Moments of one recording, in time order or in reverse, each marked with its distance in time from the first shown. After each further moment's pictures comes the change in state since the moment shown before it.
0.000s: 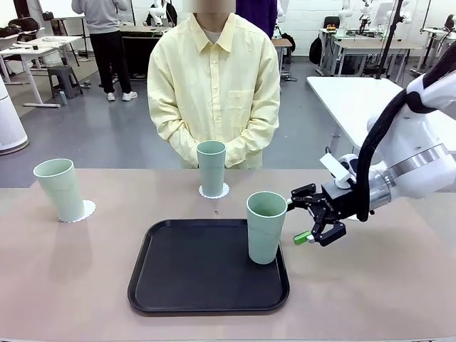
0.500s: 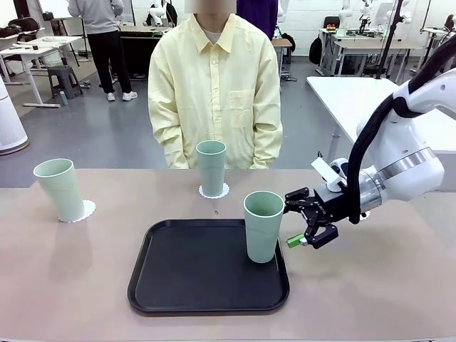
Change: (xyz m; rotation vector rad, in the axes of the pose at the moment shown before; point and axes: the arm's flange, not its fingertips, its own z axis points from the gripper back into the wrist) left arm 0.000 0.000 0.000 0.000 0.000 0.000; right arm -0.011 -0.011 -0.015 0.009 0.013 -0.016
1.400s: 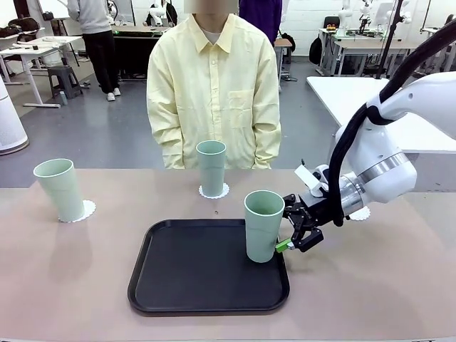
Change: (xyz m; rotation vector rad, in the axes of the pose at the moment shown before) left arm 0.000 0.000 0.000 0.000 0.000 0.000; right arm -0.016 -0.021 -0.029 0.042 0.016 -0.032
